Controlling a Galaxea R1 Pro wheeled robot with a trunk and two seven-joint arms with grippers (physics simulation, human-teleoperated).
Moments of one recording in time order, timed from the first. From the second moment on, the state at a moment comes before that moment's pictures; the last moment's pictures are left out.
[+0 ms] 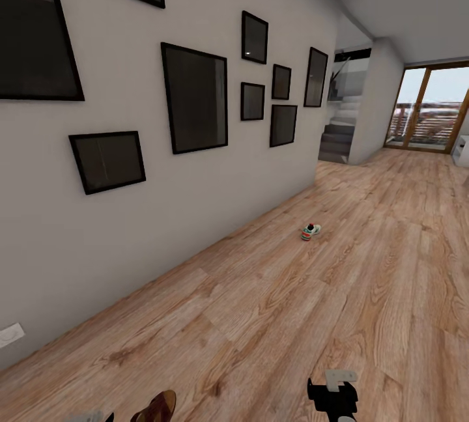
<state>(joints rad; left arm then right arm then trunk) -0.26 0.21 0.48 -0.22 -0.11 -0.43 -0.37 -0.51 0.01 -0.16 -0.03 0.24 -0.36 -0.24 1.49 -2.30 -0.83</state>
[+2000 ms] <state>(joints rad) -0.48 0.24 0.44 -0.24 -0.63 -0.21 -0.57 -0.51 0.00 -0.17 -0.75 0.24 0.08 -0.01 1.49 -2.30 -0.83</state>
